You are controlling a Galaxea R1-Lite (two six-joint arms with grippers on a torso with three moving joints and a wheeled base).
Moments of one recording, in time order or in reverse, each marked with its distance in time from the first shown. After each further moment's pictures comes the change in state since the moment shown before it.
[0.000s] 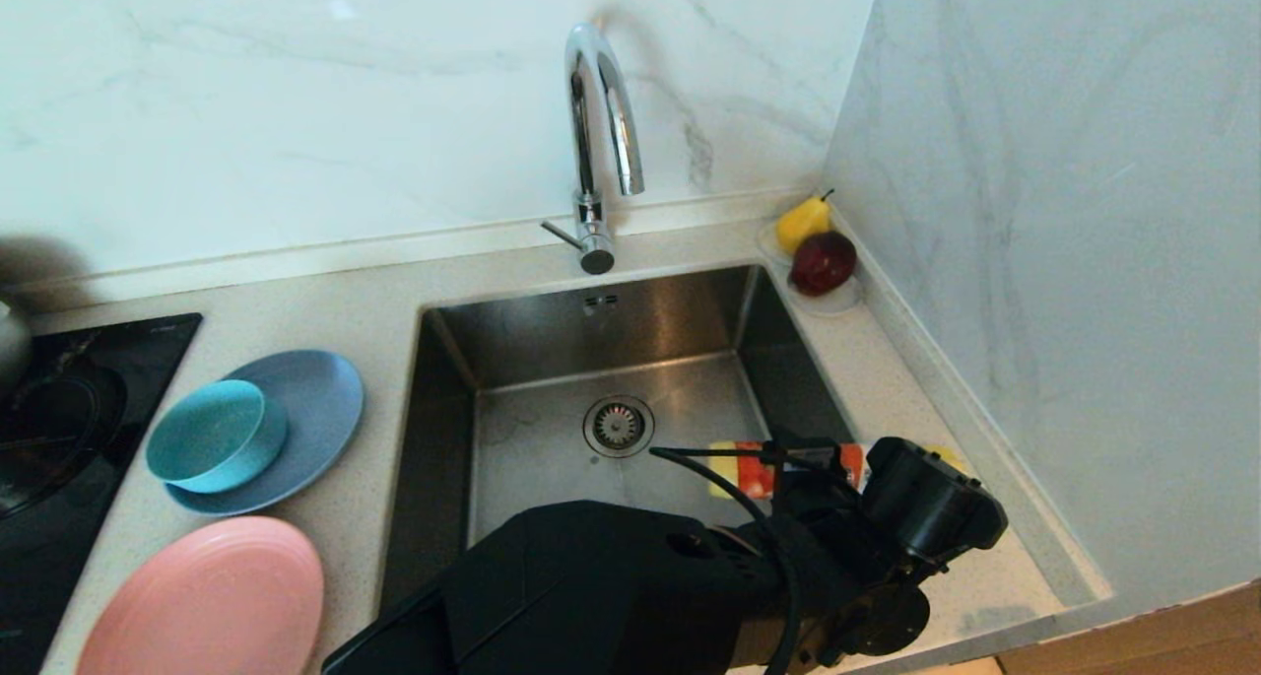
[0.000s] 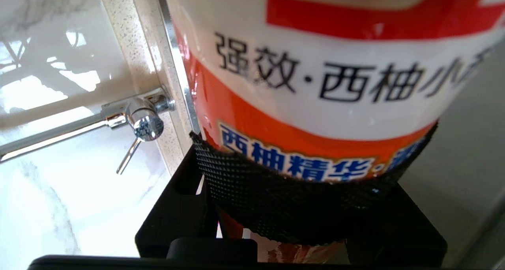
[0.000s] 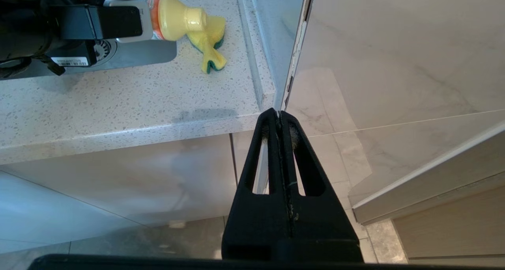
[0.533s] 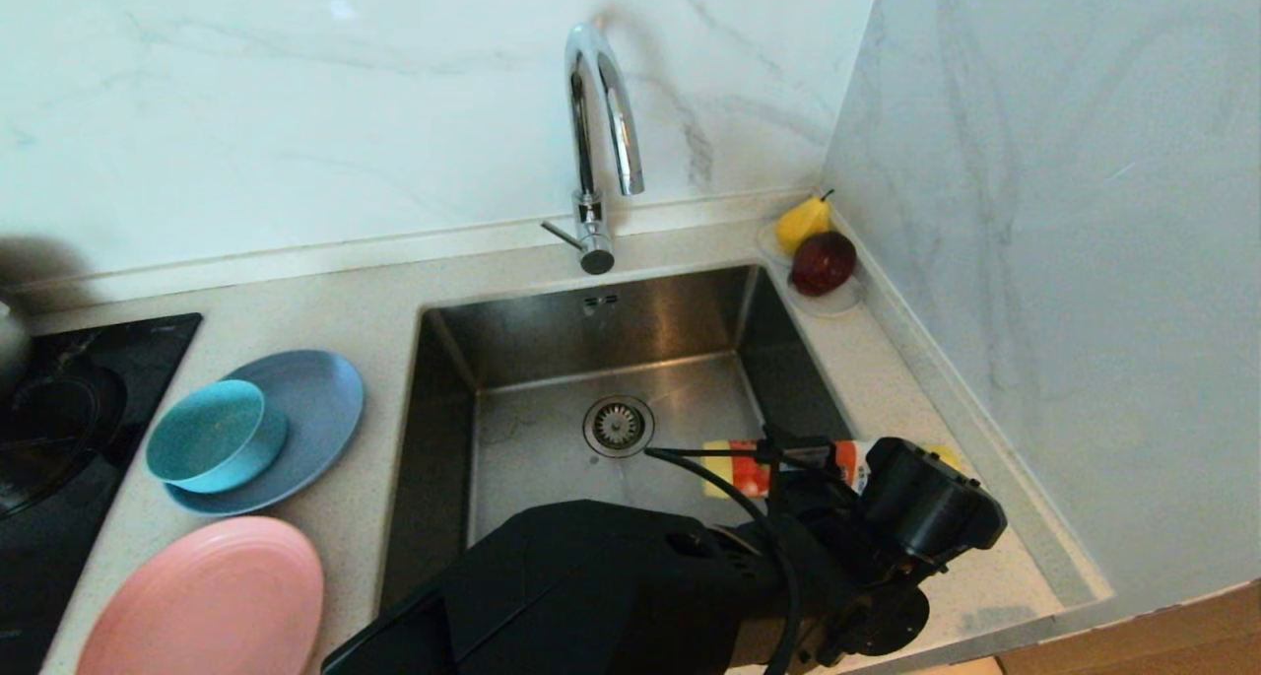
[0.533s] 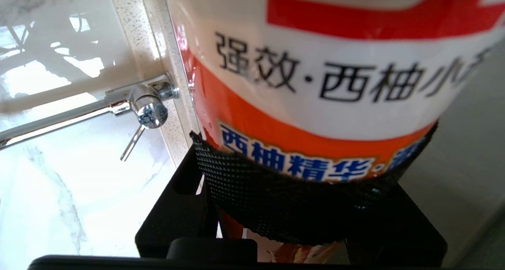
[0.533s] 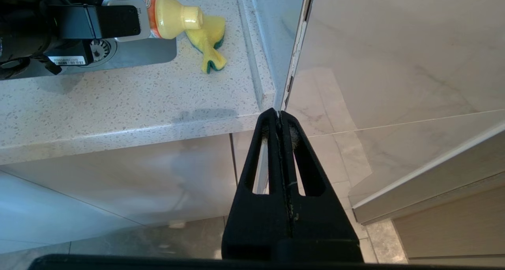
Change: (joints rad) left arm 0.000 -0.001 0.001 0.008 0.040 -0.007; right arm 0.000 0.000 0.000 -0.001 0.000 0.000
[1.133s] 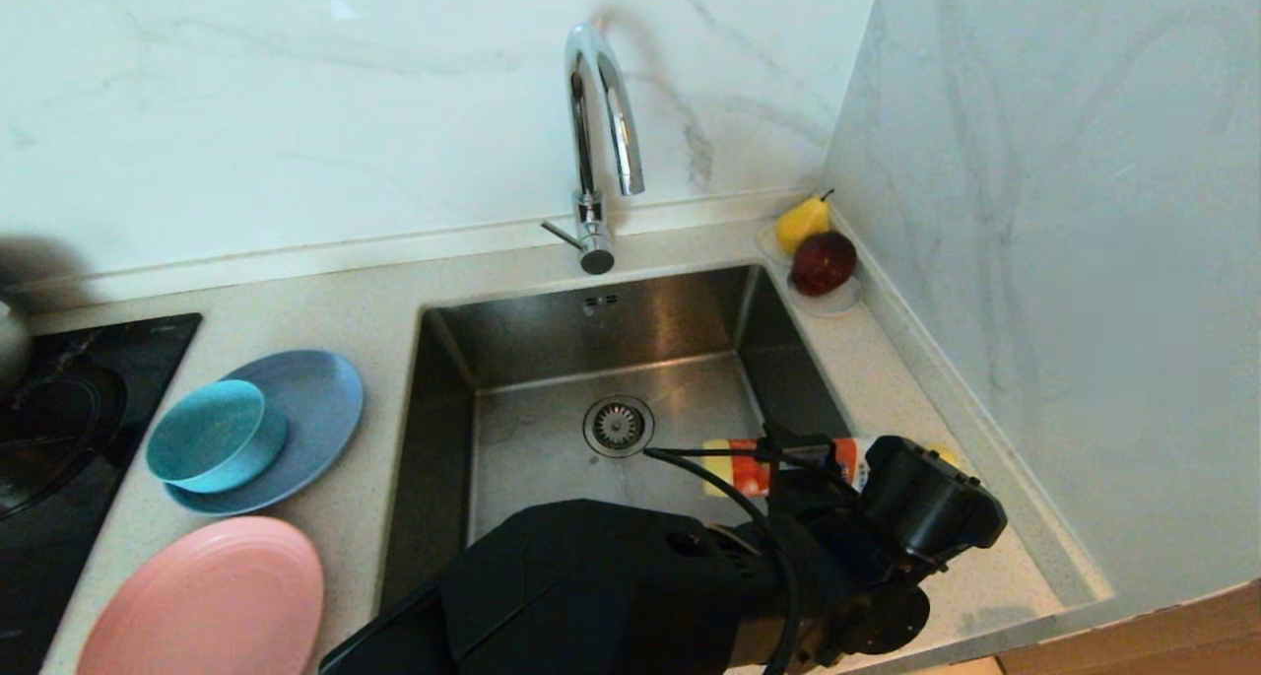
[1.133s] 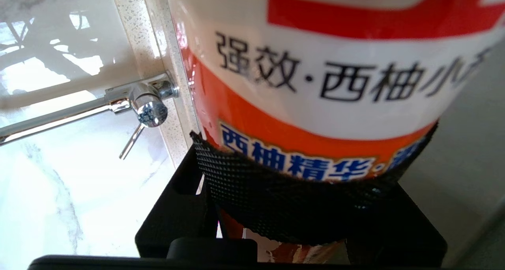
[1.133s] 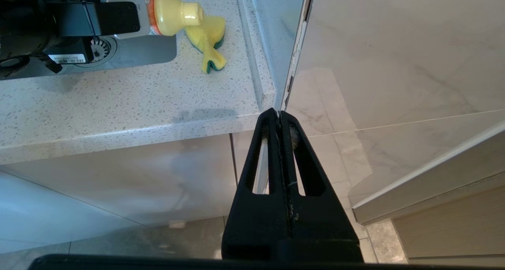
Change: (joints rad) left arm 0.000 -0.003 0.005 -0.016 0.001 -0.003; right arm 0.000 0.000 0.000 0.001 0.000 0.000
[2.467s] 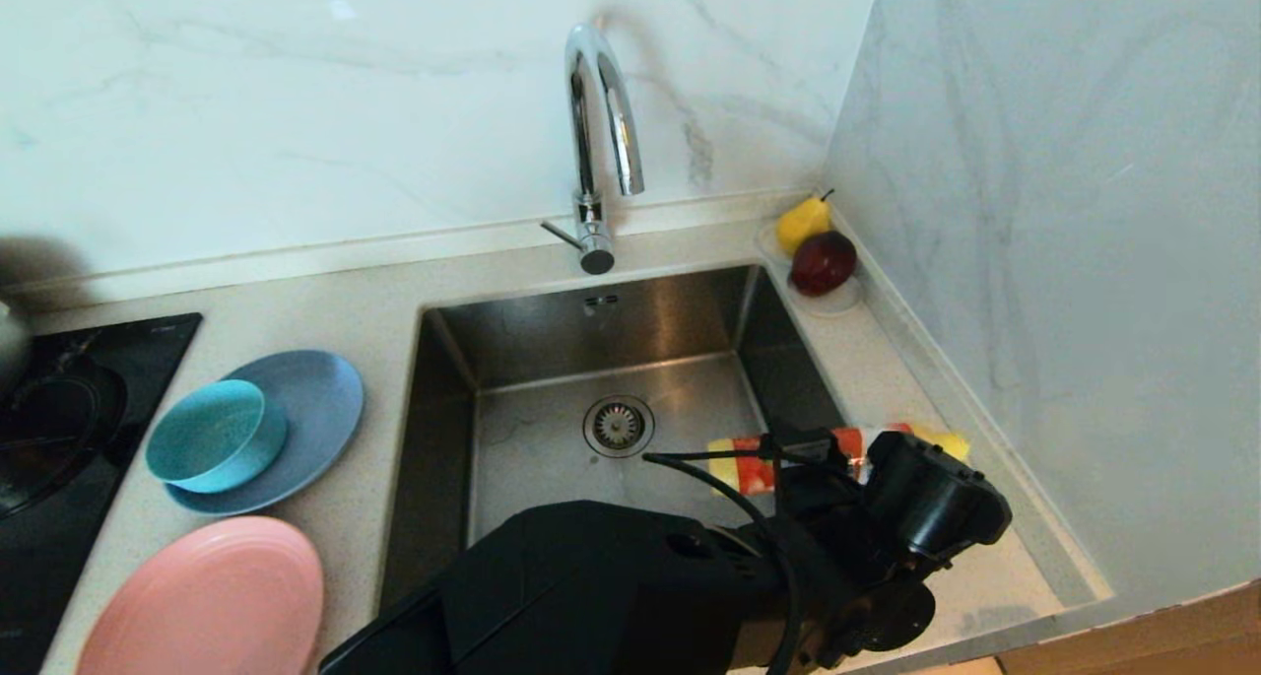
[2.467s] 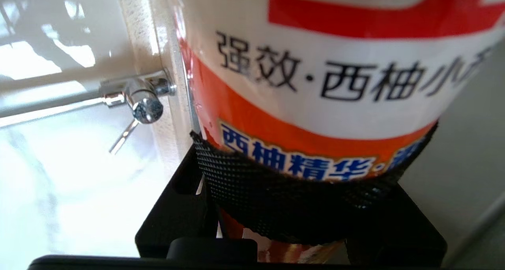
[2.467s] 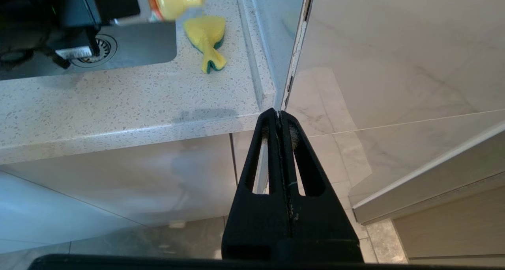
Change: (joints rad) left arm -0.003 -0.003 0.001 -0.057 -0.010 -0.060; right arm 0.000 0.000 0.000 -0.001 0.000 0.000
